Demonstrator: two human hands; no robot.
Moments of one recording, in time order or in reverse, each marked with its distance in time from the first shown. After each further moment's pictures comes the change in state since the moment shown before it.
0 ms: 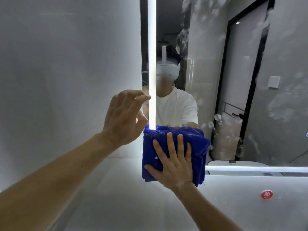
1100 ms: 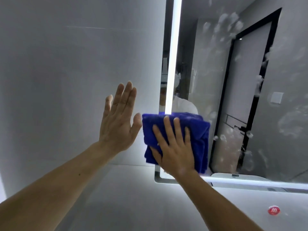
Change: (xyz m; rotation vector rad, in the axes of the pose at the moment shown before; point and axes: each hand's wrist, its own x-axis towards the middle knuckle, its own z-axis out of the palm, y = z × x) left_hand -0.018 -0.033 -0.025 0.105 -0.119 -0.311; right_hand 0.080 -0.016 -0.024 -0.064 0.109 -0.167
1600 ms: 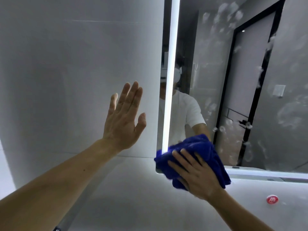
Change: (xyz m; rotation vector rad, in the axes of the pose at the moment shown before) left_hand -0.012 0.007 0.001 0.038 -0.036 0.062; right_hand -0.105 0.047 -0.011 -0.109 -0.135 -0.382
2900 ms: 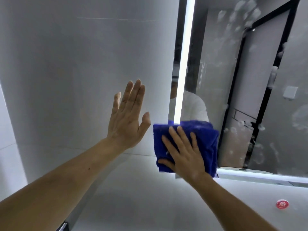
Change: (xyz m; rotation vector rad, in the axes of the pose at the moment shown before) left_hand -0.007 -0.009 -0.011 -0.008 0.000 -0.056; right_hand 0.075 -0.025 0.008 0.113 0.065 0.199
